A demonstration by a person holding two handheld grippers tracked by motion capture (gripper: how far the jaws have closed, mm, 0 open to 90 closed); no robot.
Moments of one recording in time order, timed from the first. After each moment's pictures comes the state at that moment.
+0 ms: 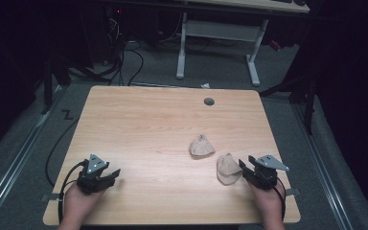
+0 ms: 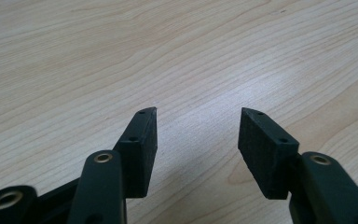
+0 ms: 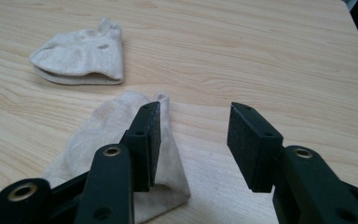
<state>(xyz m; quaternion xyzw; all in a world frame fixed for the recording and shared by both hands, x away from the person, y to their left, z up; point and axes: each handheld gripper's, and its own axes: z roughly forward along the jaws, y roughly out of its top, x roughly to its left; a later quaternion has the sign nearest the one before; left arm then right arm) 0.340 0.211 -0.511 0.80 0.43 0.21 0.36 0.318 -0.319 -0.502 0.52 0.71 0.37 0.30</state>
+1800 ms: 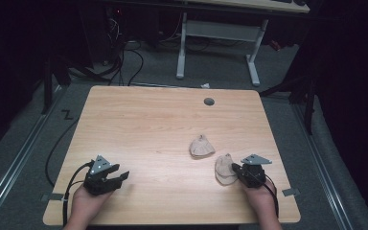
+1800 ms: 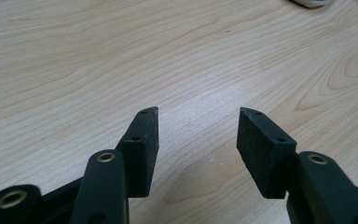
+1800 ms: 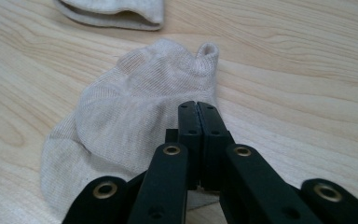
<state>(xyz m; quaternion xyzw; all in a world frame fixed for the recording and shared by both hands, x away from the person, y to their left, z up) 0.334 0.193 -0.507 0.80 0.41 0.15 0.40 0.334 -0.300 -0.523 0.49 0.78 0.32 0.22</state>
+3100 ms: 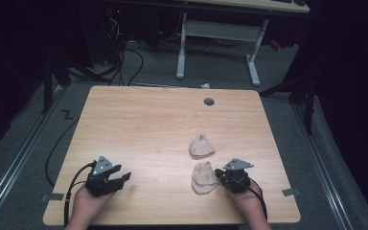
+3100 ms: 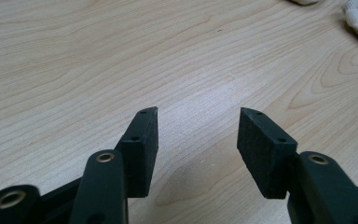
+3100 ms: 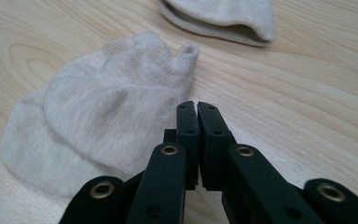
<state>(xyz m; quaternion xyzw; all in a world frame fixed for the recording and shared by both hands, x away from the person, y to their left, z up) 0.332 0.187 -0.507 0.81 0.40 0.15 0.40 0.324 -0.248 -0.522 0.43 0.82 0.32 0.19</state>
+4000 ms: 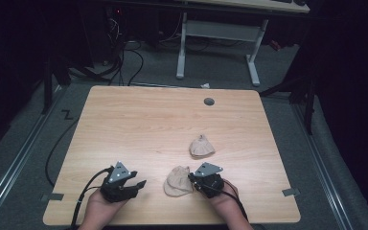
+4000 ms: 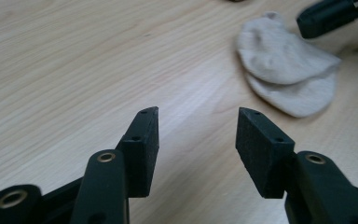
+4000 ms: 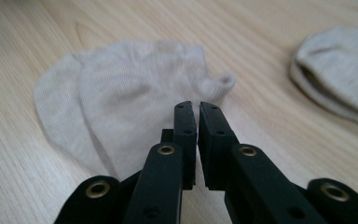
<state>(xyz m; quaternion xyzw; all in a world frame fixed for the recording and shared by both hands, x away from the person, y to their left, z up) 0.312 0.136 -0.505 0.84 0.33 0.13 0.41 0.317 -0.167 -0.513 0.34 0.86 0.34 0.19</state>
